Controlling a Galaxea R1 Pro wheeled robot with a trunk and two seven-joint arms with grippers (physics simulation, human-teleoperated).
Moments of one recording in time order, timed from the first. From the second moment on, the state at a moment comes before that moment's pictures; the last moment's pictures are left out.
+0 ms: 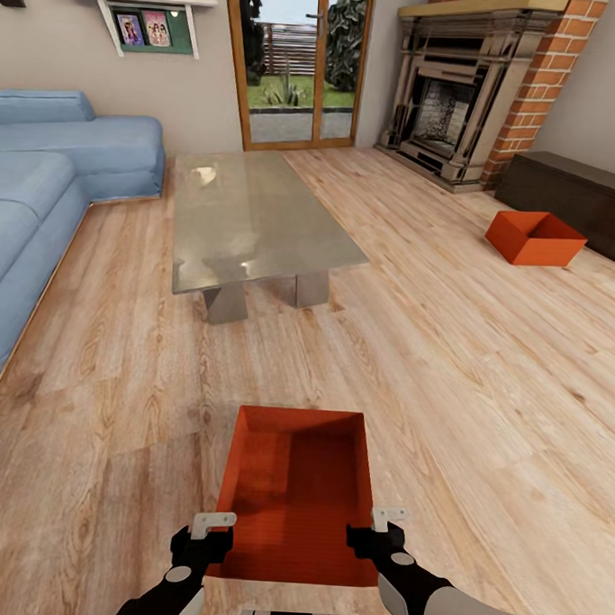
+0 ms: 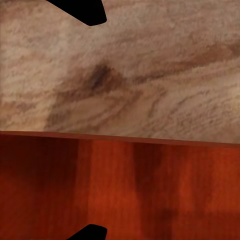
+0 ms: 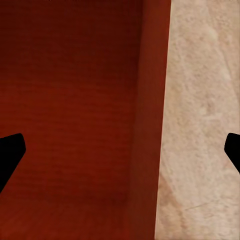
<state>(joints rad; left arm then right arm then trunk) -0.52 -0.10 -0.05 -0.24 0.02 -0.21 0.20 -0.68 0.10 0.01 -0.02 0.08 -0.21 -0.08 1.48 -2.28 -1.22</state>
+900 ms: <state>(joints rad) -0.52 -0.10 -0.05 -0.24 0.02 -0.21 0.20 -0.68 0.10 0.00 -0.02 0.06 -0.21 -0.08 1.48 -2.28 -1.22</state>
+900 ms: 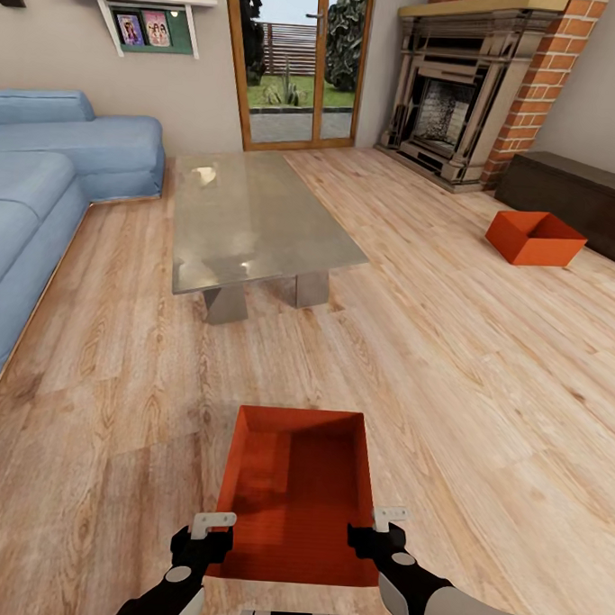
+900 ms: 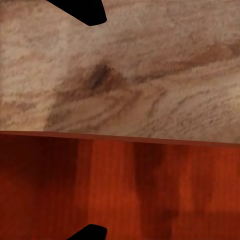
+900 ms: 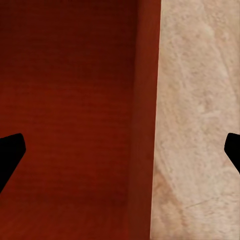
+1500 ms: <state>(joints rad) -0.52 -0.10 -0.05 -0.24 0.02 -0.21 0.20 -0.68 0.10 0.00 -0.02 0.06 -0.21 -0.08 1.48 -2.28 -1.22</state>
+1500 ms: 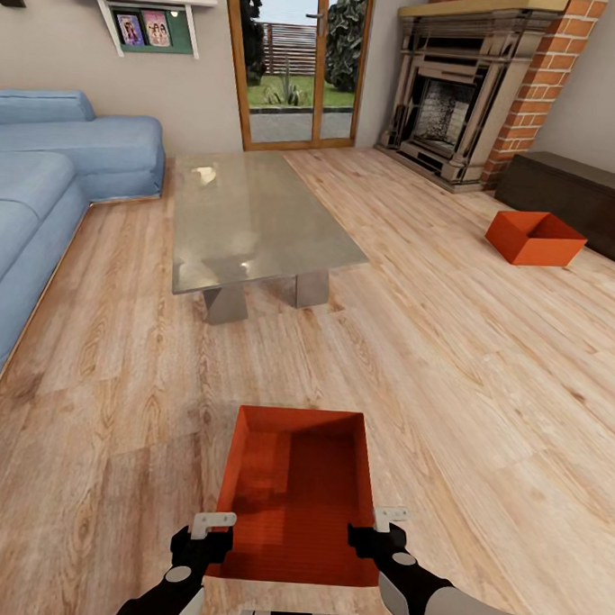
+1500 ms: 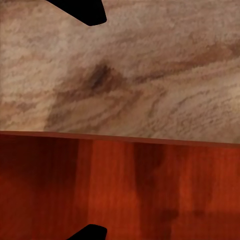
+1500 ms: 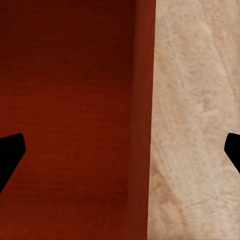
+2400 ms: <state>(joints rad) -0.52 -0.10 -0.05 -0.24 0.02 -0.21 0.20 -0.68 0.10 -0.02 -0.02 0.06 -0.21 -0.08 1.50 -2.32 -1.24</state>
